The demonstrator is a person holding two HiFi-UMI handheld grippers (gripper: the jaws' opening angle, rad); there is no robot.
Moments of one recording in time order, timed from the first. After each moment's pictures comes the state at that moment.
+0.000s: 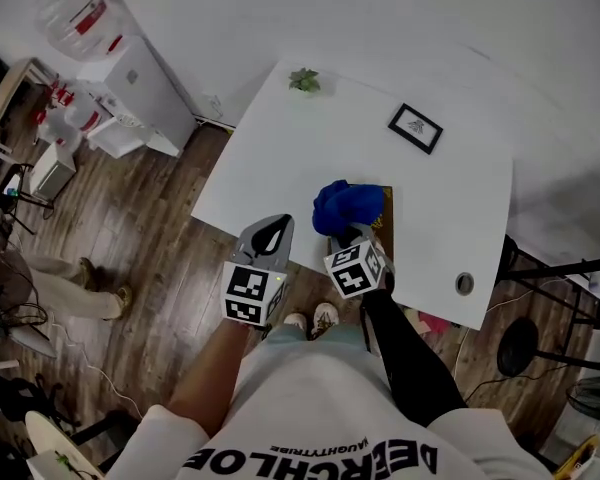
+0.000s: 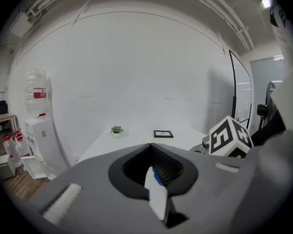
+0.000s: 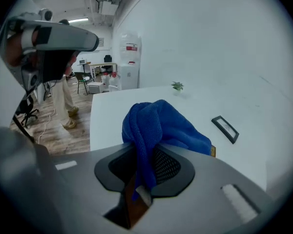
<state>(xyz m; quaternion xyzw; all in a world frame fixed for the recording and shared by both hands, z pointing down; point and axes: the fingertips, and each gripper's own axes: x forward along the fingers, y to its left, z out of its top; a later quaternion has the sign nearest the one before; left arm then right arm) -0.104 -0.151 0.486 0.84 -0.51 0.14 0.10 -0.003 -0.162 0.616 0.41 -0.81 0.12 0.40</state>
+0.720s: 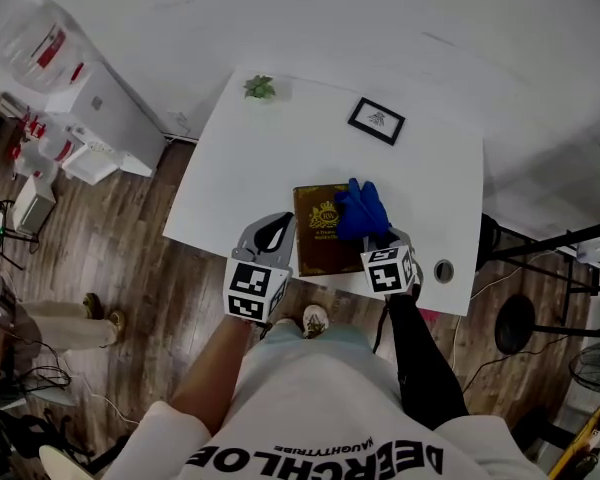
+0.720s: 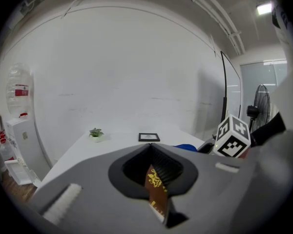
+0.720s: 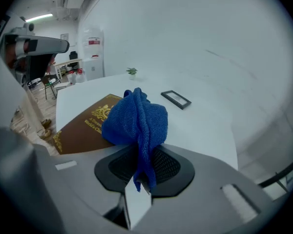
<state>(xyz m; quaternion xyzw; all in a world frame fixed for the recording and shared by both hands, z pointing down) -0.026 -0.172 0.490 0.88 -0.45 0.14 0.10 0.172 -0.158 0.619 0.55 -0.71 0.18 0.40</state>
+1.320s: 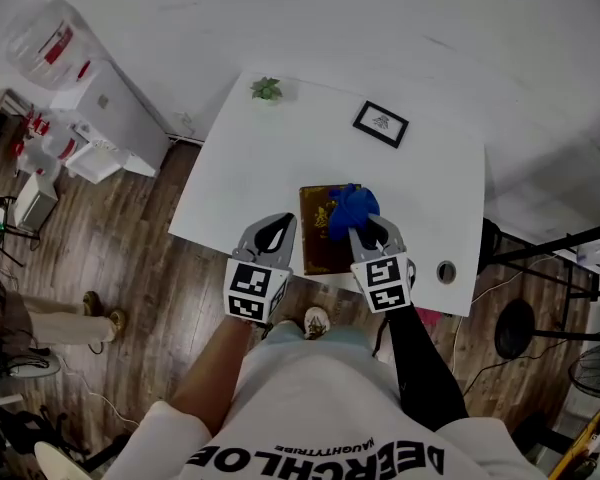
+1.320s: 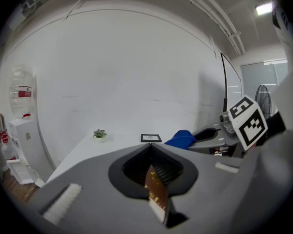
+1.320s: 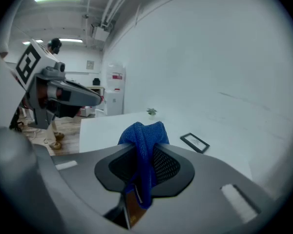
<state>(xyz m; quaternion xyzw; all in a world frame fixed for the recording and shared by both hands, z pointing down) -0.037 -0.165 0.484 0.87 -0.46 0.13 0.09 0.090 -0.168 0.516 0.49 -0.83 0.05 0.25</state>
